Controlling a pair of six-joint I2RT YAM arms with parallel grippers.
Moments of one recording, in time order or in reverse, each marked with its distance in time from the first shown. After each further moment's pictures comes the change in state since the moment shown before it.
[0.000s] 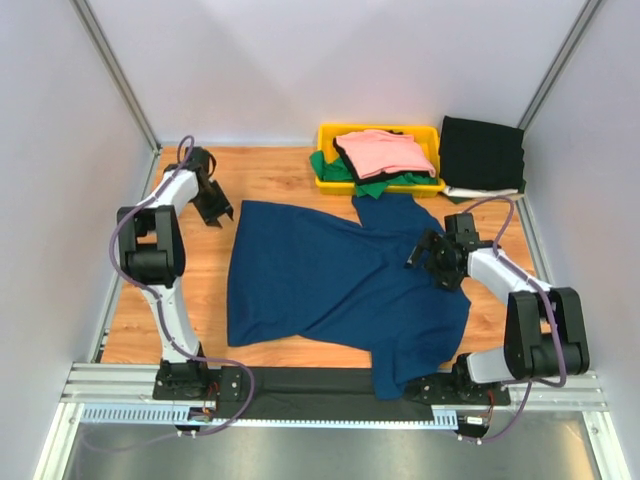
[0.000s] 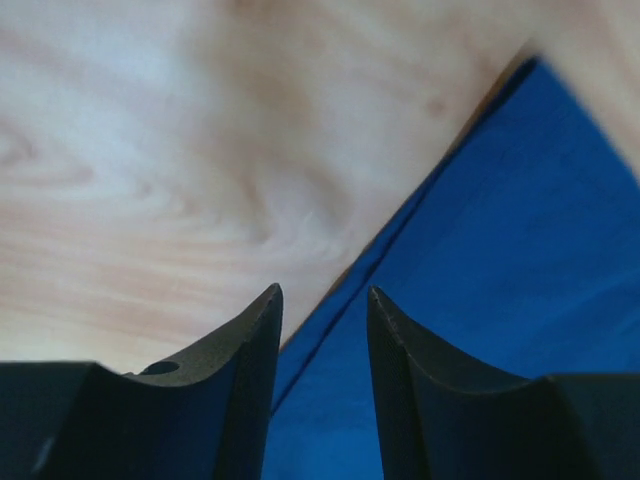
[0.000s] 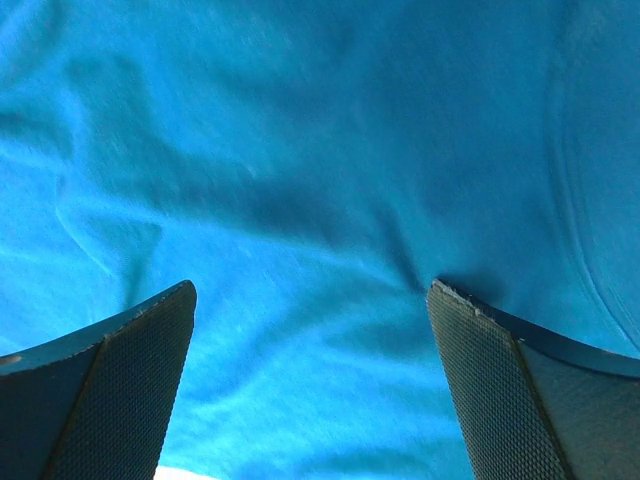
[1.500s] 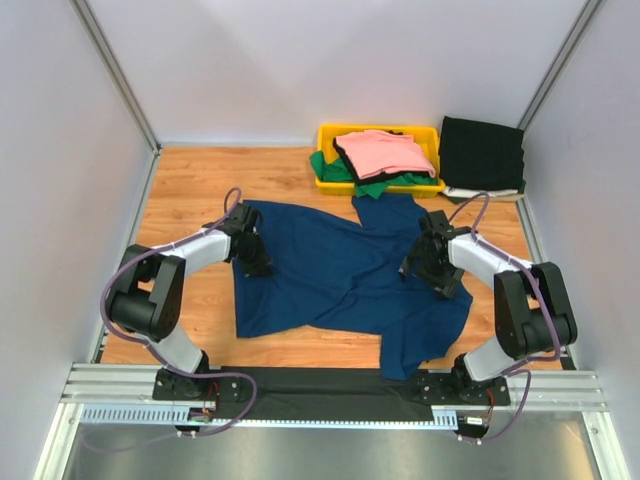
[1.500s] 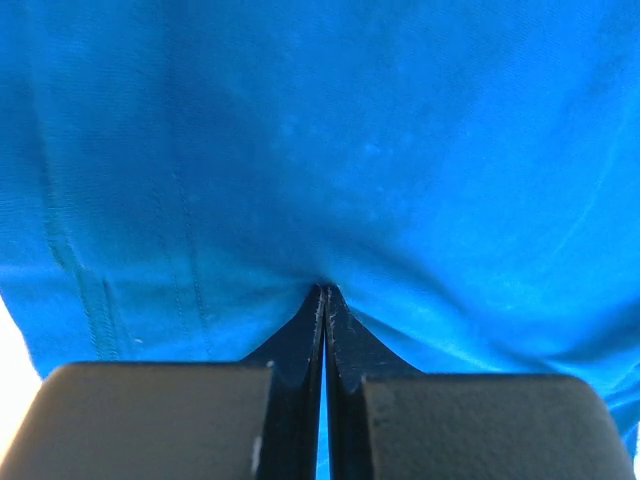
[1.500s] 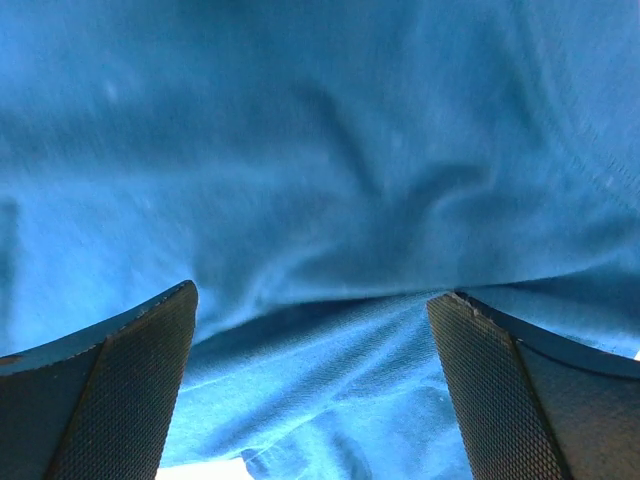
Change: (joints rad) left arm -0.350 -0.428 -0.738 0.330 0.060 -0.180; right arm 0.150 0.115 0.108 -0.270 0.219 0.138
